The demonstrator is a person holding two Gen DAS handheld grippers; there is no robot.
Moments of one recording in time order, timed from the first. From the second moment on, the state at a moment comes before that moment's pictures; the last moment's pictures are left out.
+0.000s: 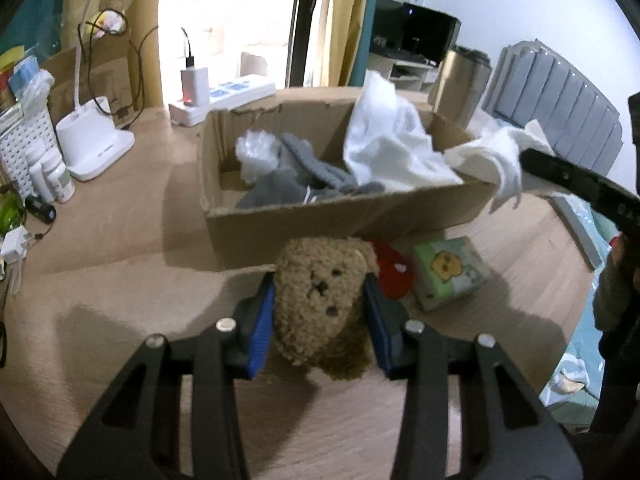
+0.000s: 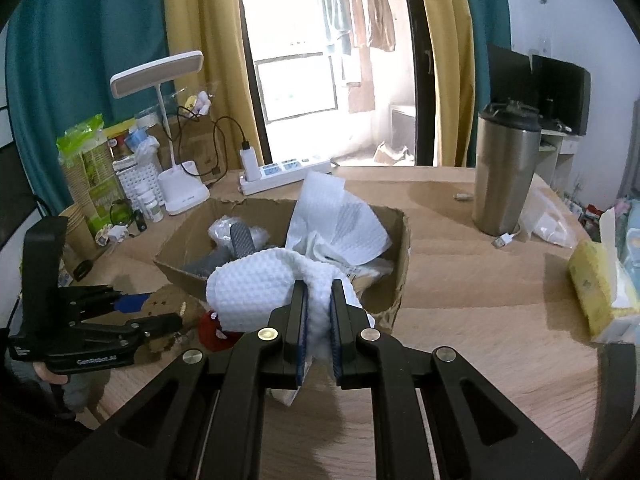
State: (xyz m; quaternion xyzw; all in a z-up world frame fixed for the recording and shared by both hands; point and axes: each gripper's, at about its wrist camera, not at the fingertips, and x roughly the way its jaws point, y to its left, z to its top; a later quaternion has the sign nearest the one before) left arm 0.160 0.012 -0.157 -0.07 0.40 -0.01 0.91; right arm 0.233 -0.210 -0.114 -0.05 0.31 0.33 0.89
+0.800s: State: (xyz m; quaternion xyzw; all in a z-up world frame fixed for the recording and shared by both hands) left arm 0.160 0.025 -0.074 -0.06 0.29 -0.02 0.95; right arm 0.252 -0.193 -0.078 -0.07 0.26 0.33 0.90
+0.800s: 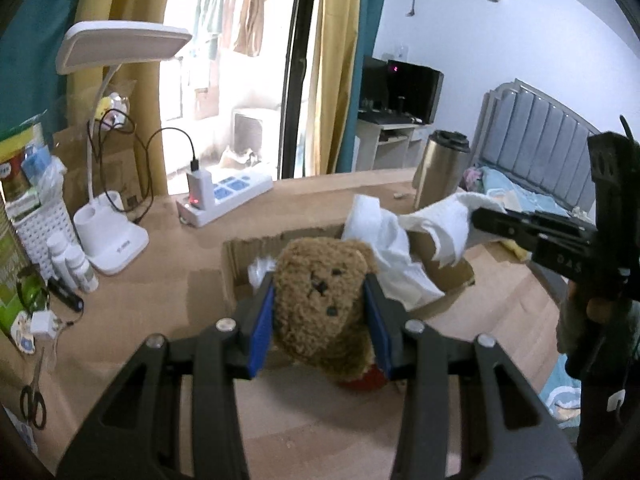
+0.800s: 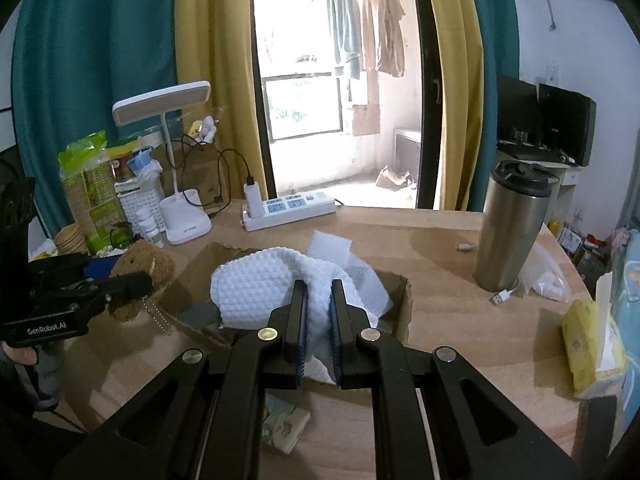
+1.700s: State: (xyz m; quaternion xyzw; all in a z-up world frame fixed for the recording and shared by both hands) left arm 0.229 0.037 -0.113 -0.07 0.33 -0.03 0.94; right arm 0.322 -0.165 -0.107 -0.07 0.30 0.32 0.90
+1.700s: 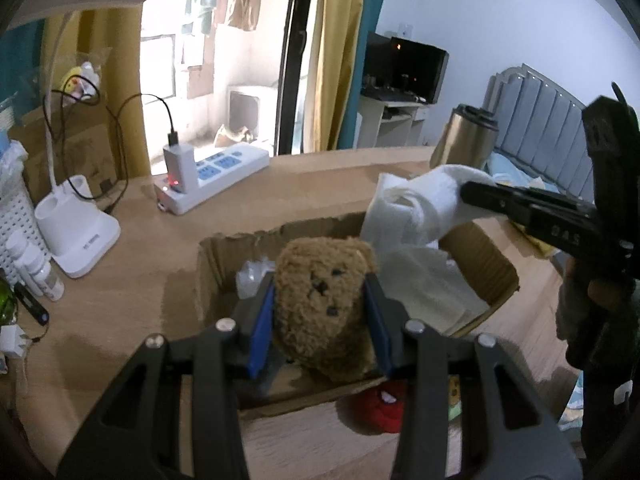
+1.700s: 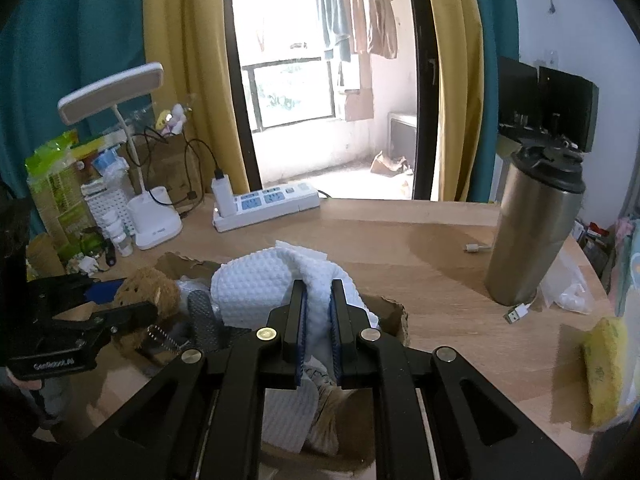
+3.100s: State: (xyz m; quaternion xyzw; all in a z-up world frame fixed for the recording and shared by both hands) left arm 0.229 0.028 -0.125 -0.04 0.35 0.00 0.94; right arm 0.327 -0.145 -0.134 -0.10 0.36 0.29 0.88
